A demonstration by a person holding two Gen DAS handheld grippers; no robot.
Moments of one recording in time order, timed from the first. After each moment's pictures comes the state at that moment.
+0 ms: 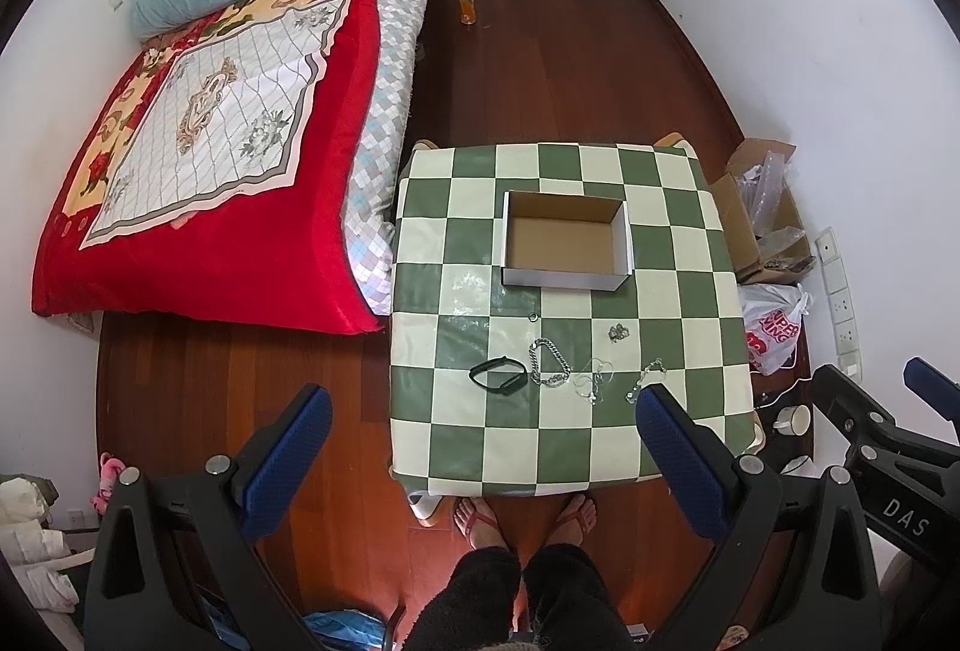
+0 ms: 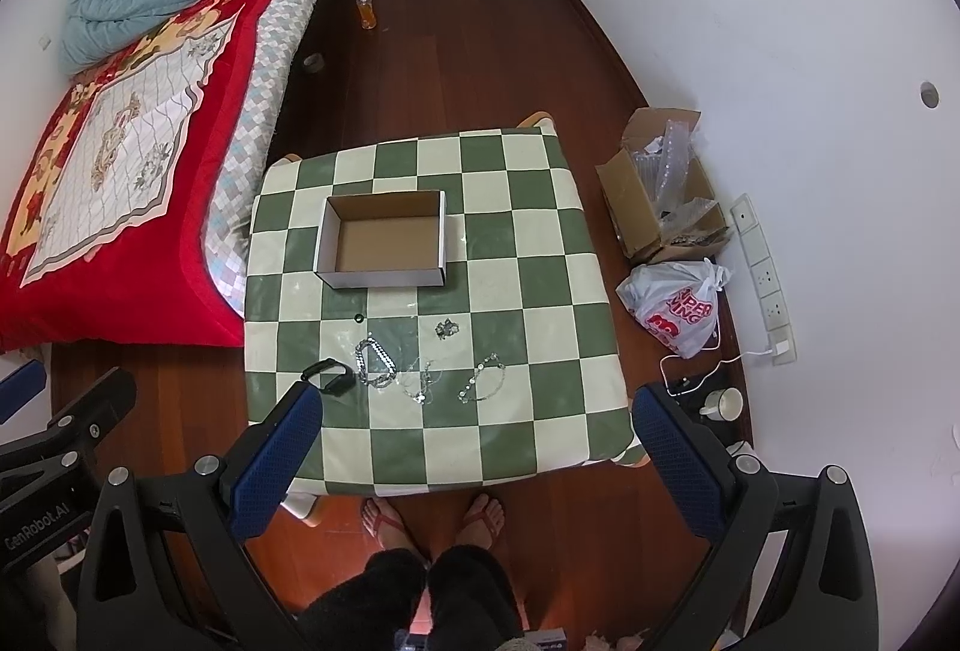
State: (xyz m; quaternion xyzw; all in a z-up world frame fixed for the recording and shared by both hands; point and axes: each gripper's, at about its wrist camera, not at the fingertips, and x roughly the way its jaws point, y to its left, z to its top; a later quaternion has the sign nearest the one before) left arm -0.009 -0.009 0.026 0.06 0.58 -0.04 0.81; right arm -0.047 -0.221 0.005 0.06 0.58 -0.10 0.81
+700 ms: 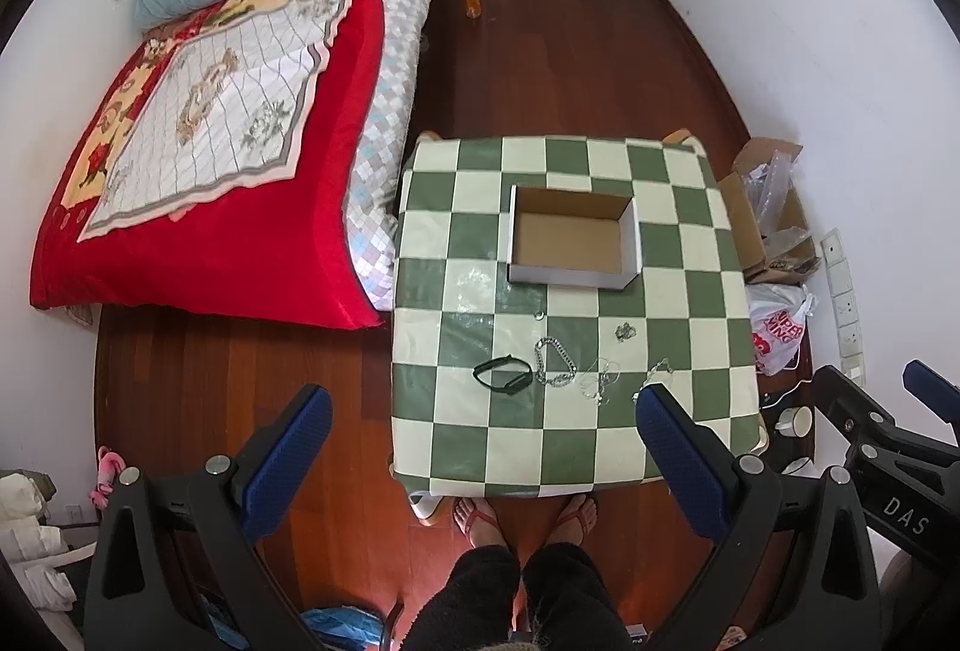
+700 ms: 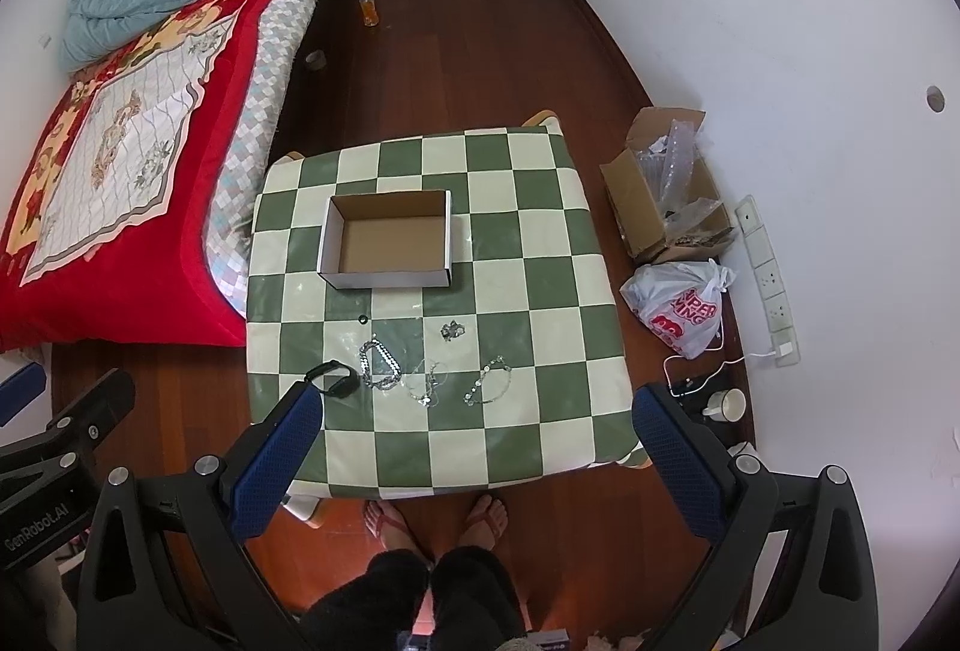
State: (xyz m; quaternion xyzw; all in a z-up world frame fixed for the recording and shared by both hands) left arm 0.001 -0.001 0.005 0.05 0.59 -0.04 0.80; right arm -0.040 -0.214 -0.006 0.06 0.58 -0.10 0.80
